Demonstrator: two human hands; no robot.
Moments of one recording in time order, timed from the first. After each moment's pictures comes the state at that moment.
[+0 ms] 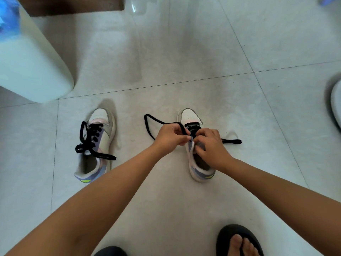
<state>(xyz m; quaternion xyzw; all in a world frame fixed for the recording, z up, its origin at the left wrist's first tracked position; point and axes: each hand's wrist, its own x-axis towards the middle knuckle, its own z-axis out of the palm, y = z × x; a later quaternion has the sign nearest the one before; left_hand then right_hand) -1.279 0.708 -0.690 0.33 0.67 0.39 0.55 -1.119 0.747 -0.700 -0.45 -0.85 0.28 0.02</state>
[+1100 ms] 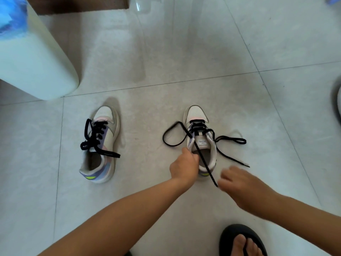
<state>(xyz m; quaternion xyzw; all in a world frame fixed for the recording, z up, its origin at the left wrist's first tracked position) -1.211 0.664 -0.690 0.35 0.83 0.12 0.42 -1.029 0.693 -0.661 -0.16 -0.98 0.11 -0.02</state>
